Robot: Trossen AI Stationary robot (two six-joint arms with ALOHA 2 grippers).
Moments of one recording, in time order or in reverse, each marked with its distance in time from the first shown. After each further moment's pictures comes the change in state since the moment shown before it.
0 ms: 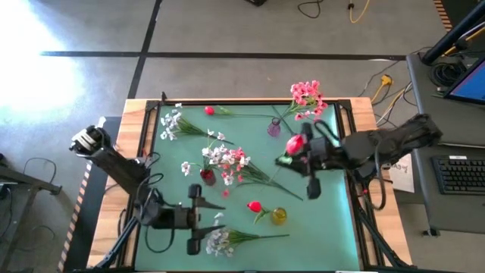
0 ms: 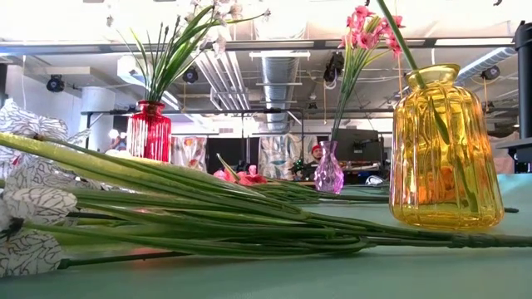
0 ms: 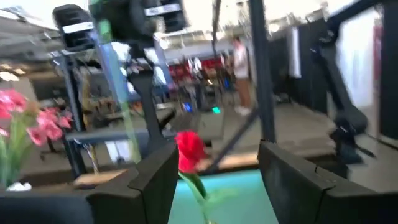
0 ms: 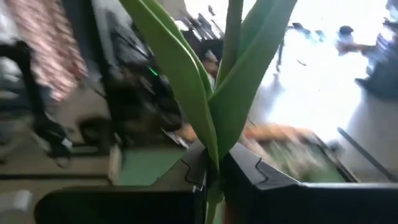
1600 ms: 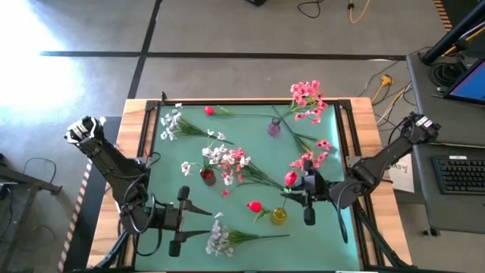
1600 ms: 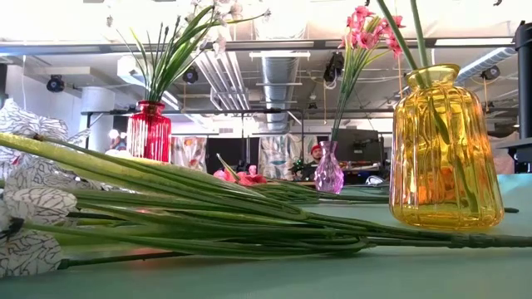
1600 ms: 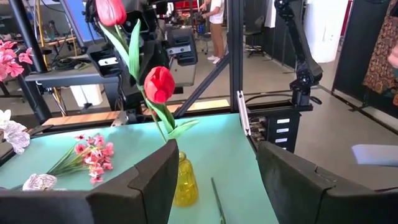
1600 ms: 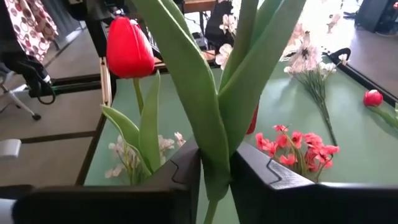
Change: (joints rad) left arm -0.098 -0.168 0.031 -0.540 -0.011 -0.328; right arm 0.235 -0.041 -0.509 0.202 0.261 0.271
